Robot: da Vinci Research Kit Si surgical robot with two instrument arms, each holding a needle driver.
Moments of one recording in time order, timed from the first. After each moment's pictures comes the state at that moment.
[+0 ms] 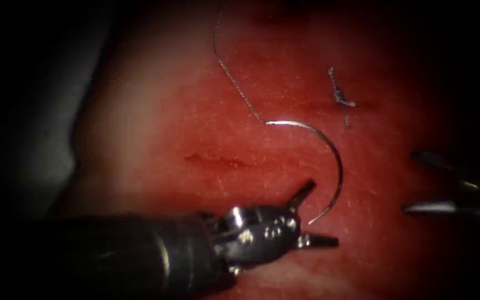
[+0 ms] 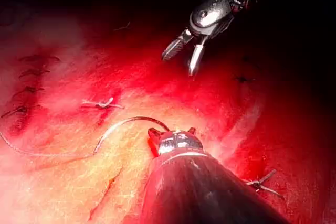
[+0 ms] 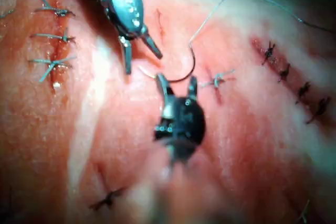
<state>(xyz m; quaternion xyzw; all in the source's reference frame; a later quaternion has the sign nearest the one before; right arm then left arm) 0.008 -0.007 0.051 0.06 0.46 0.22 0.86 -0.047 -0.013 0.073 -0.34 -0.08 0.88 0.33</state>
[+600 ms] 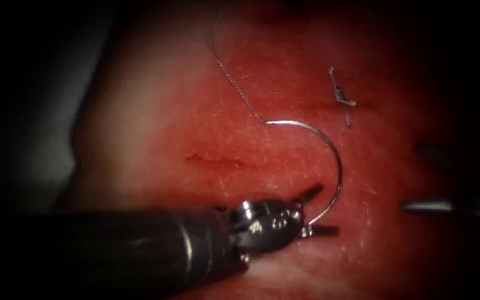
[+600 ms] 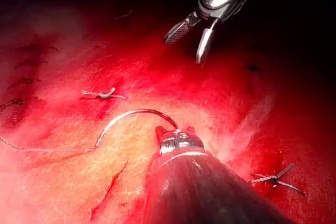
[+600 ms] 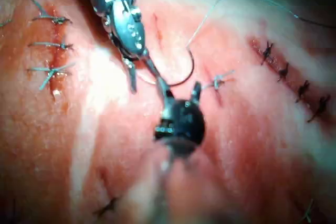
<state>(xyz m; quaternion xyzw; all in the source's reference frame) 0.009 -0.007 0.052 0.05 0.45 0.24 0.86 -0.048 -0.013 0.077 -0.35 -0.09 0.88 0.31</state>
